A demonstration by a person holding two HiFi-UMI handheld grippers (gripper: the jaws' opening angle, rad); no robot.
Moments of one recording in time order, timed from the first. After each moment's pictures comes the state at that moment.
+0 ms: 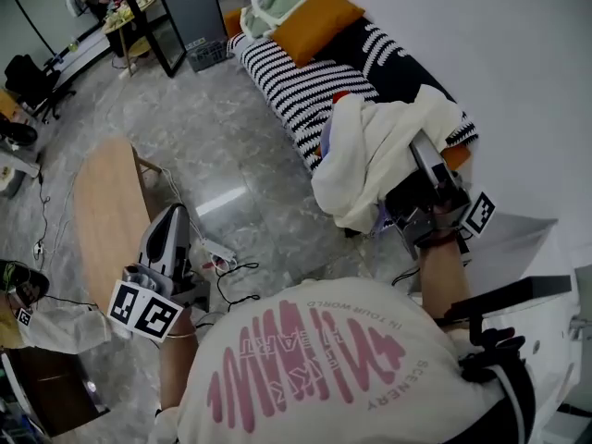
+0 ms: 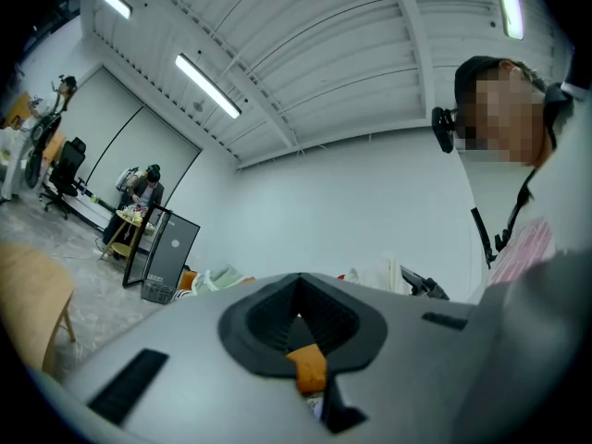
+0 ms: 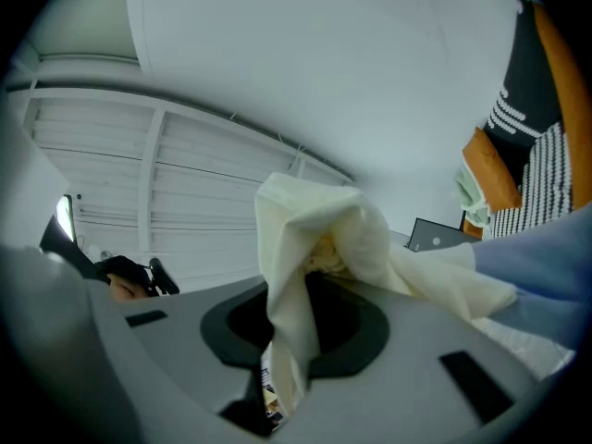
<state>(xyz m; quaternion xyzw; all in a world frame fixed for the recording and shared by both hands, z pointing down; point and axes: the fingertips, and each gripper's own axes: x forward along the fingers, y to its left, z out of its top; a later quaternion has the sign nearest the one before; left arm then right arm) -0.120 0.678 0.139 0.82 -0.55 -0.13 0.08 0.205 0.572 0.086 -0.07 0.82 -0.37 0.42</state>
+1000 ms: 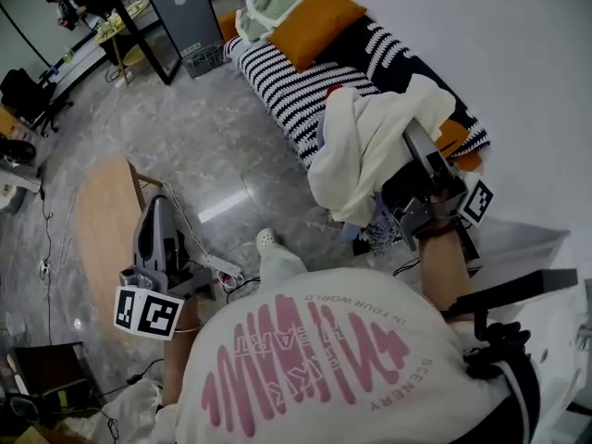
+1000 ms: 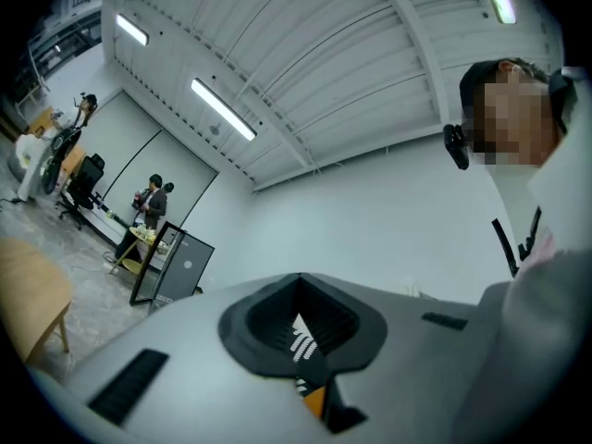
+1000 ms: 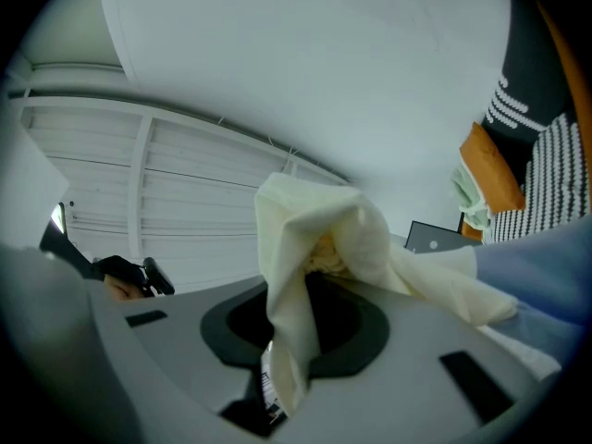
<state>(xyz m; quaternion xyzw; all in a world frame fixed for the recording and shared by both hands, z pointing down) -0.152 0.601 0.120 0.78 -0.60 -0.18 0.05 0.189 0.493 0.099 -0.07 0.82 -0.38 0.43</state>
